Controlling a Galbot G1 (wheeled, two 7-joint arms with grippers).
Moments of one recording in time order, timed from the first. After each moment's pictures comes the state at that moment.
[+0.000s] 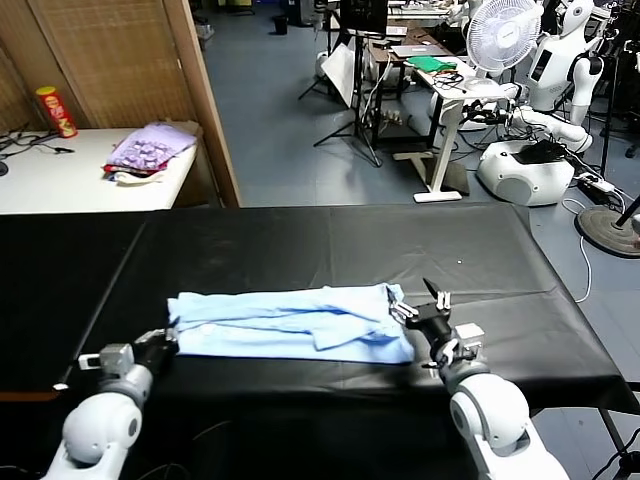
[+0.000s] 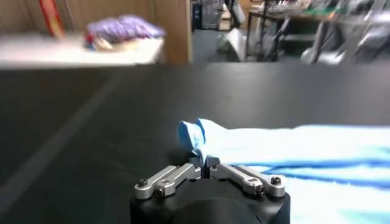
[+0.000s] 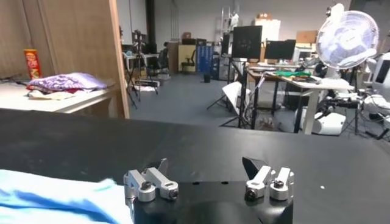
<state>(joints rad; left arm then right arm) 1.38 -1.13 -0.69 -1.87 -0.32 0.44 -0.07 -1.26 1.24 0.42 2.03 0.28 -0.41 0.03</state>
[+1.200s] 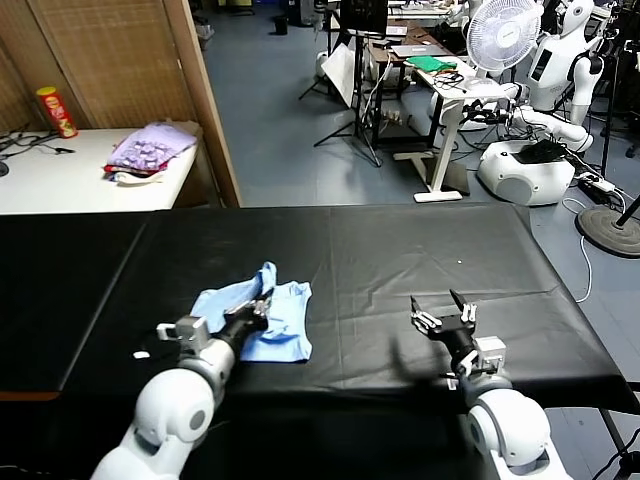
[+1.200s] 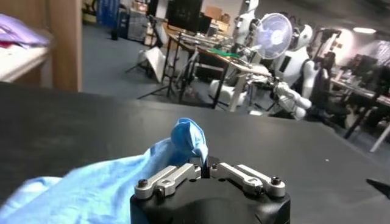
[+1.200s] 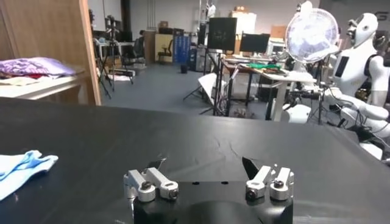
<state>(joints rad) 1.22 -1.22 -0.31 -2.10 -0.66 0.56 -0.23 -1.34 1.27 0.50 2.05 0.22 -0.42 0.04</state>
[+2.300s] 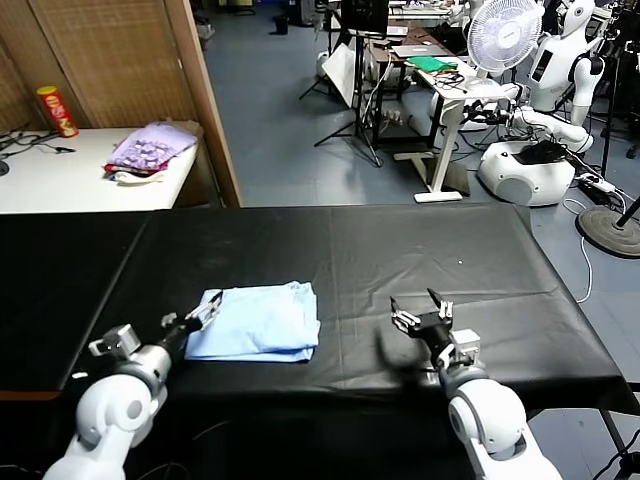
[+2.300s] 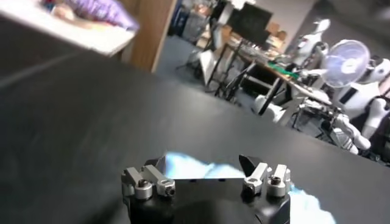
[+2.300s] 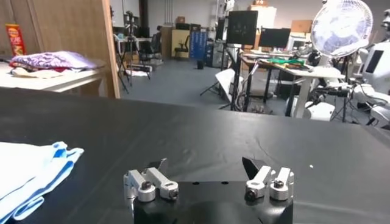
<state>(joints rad) 1.31 -1.15 -0.61 -1.92 -0.93 0.45 -0.17 -1.27 1.26 0.42 1.98 0.22 -0.42 0.03</state>
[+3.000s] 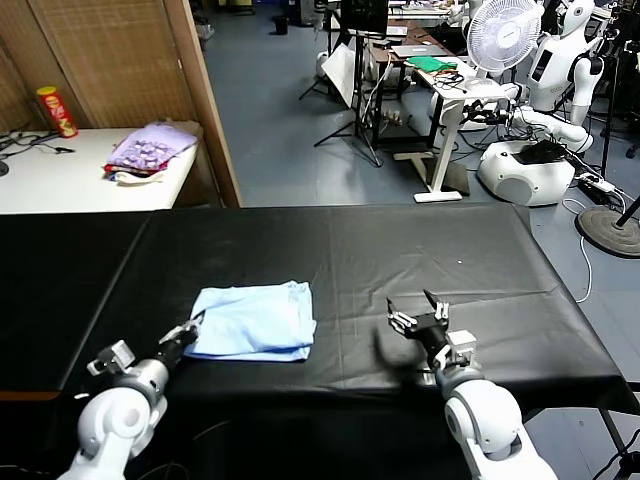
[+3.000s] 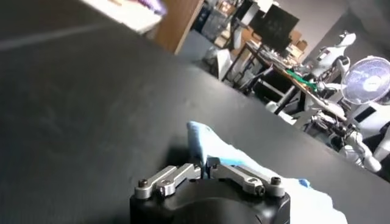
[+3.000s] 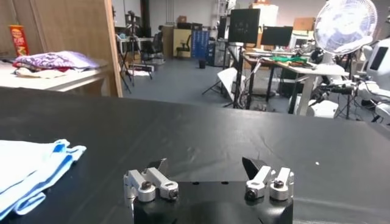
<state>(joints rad) 1.34 -1.19 -0.64 -1.88 -0.94 0.41 -0.16 -1.27 1.28 0.41 1.98 0.22 -0.41 0.03</state>
